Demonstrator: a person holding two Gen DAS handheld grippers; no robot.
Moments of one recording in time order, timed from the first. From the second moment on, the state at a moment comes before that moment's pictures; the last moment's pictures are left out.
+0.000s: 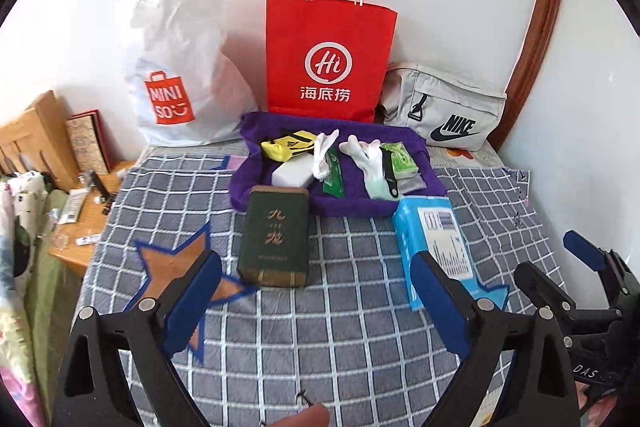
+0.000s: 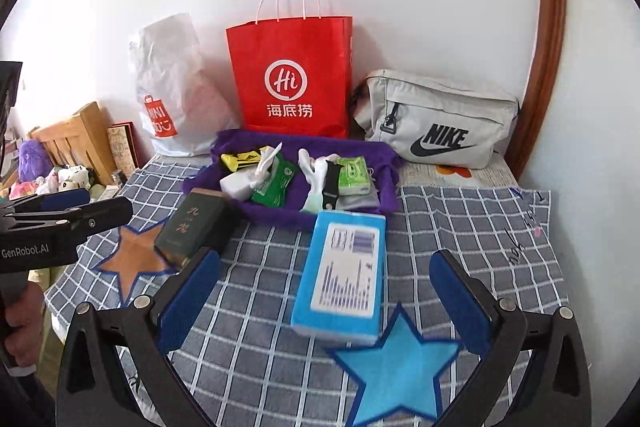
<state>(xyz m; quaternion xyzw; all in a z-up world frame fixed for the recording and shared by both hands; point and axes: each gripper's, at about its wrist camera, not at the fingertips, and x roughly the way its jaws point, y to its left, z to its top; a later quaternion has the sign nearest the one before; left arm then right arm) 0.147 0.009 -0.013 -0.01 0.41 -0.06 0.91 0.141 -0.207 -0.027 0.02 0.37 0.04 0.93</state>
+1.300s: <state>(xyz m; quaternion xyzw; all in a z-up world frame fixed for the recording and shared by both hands) 0.021 -0.008 0.018 -0.01 0.35 -0.03 0.94 0.021 -0.220 -0.004 0.05 0.35 0.03 0.93</state>
